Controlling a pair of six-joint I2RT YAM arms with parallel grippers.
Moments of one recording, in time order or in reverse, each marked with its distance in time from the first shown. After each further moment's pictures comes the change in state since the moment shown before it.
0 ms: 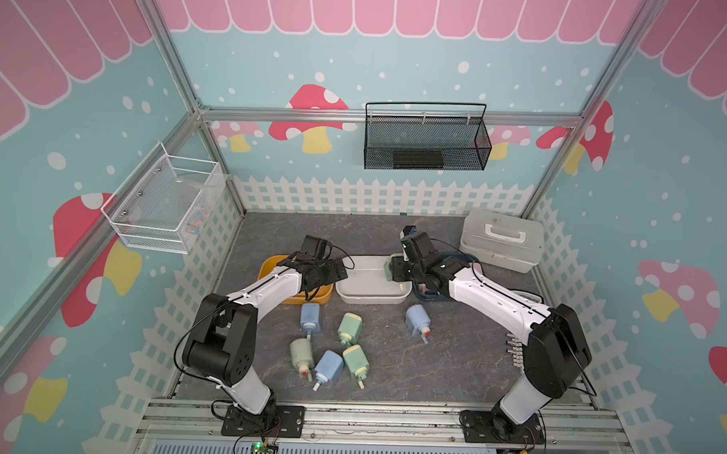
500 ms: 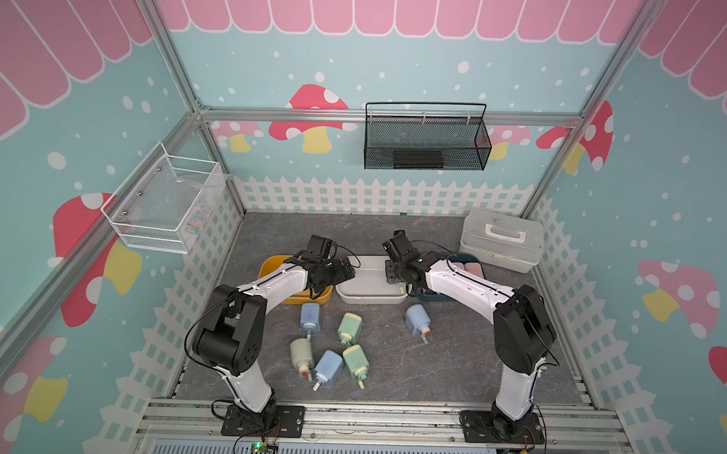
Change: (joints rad) left arm -0.025 0.076 0.044 0.031 0.107 -0.044; right arm 0.016 0.188 0.116 -0.091 0.128 0.007
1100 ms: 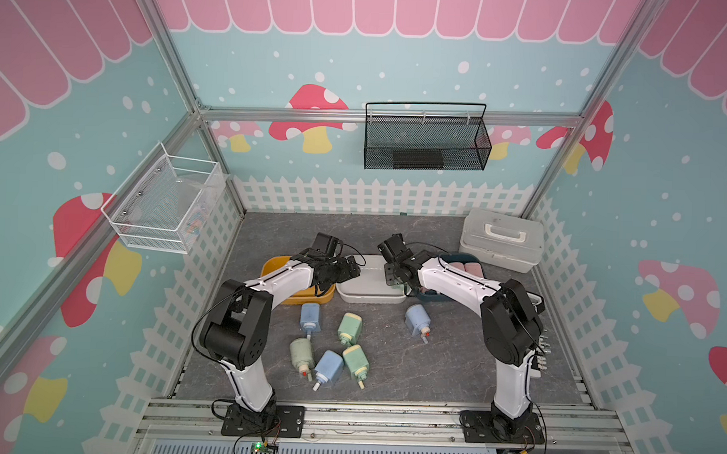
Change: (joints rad) left arm -0.021 0.048 0.050 0.001 0.002 -0.007; right arm 0.000 0.082 0.054 -0.066 0.047 -0.003
